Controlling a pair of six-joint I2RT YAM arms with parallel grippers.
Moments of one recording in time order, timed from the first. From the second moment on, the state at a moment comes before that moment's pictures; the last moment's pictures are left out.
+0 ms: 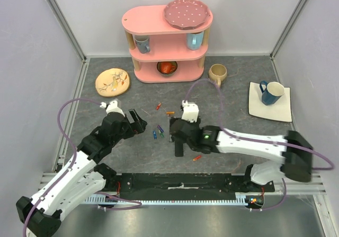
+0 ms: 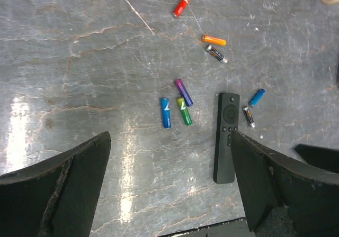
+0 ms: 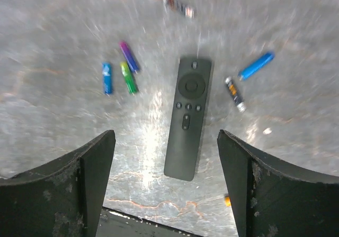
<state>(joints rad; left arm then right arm) -0.57 0.67 0.62 -0.58 -0.24 -0.78 1.19 1.51 1.01 -0.48 0.58 0.99</state>
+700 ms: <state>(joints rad) -1.01 1.32 0.82 -0.40 -0.23 -0.81 1.03 0.89 0.74 -0.51 0.77 0.58</state>
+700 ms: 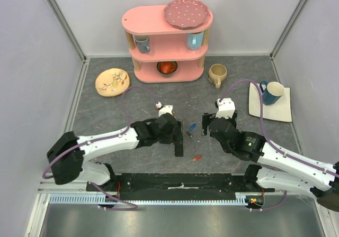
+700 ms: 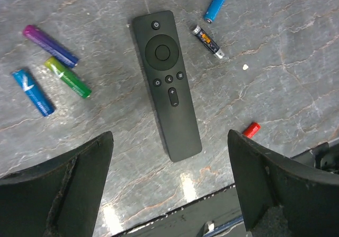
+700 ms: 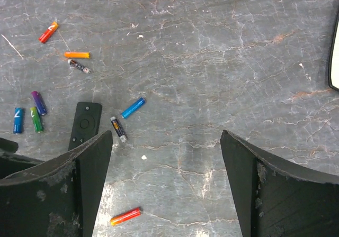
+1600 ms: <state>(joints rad) -1.02 1.78 1.08 -0.46 -0.31 -0.84 1.02 0.84 0.70 -0.51 0.76 0.57</state>
